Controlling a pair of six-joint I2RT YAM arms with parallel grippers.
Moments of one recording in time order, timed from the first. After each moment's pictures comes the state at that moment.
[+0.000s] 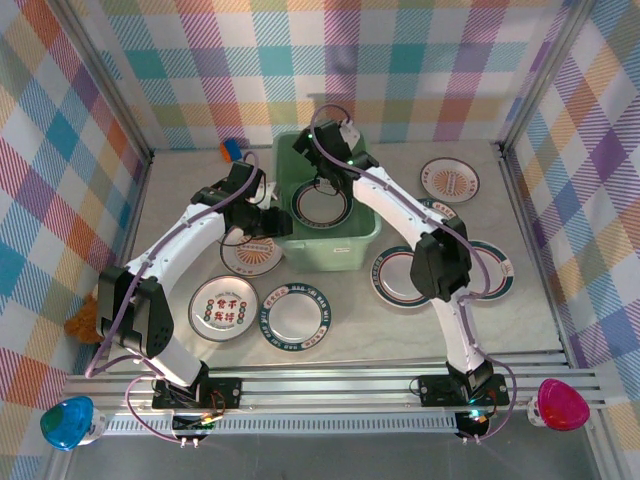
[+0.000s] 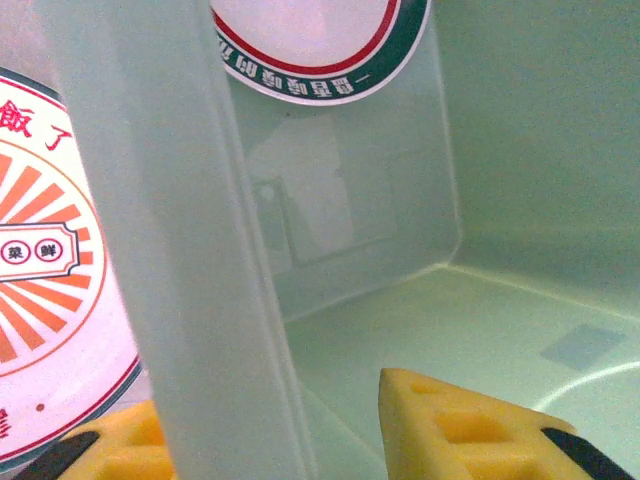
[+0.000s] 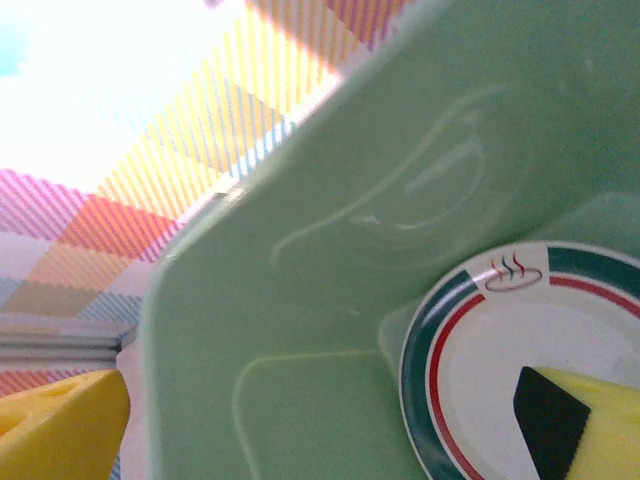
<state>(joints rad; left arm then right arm) -0.37 1.60 1.34 -0.81 0.33 -0.37 0.65 2.18 2.13 -0.53 0.31 1.04</state>
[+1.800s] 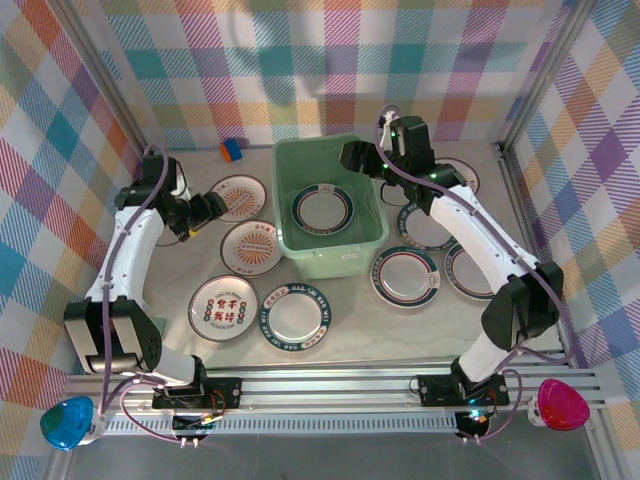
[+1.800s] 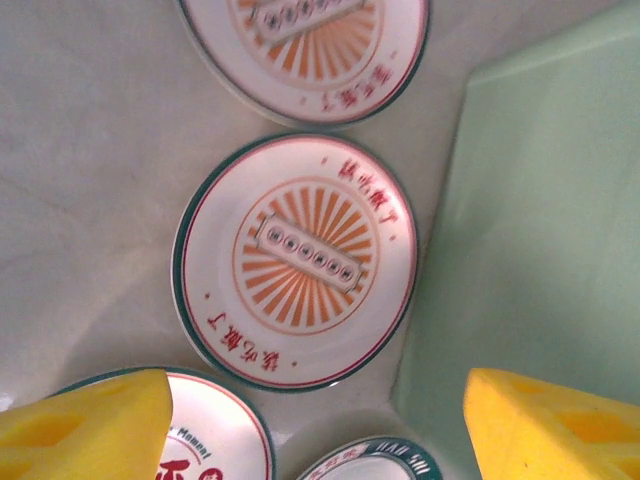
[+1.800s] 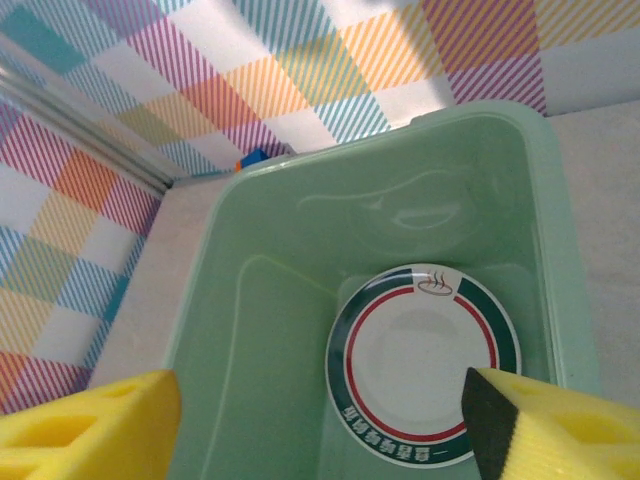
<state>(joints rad) 0.08 1.46 1.33 -0.96 0.29 -0.45 0.45 1.63 1.59 -0.43 -0.15 0.51</state>
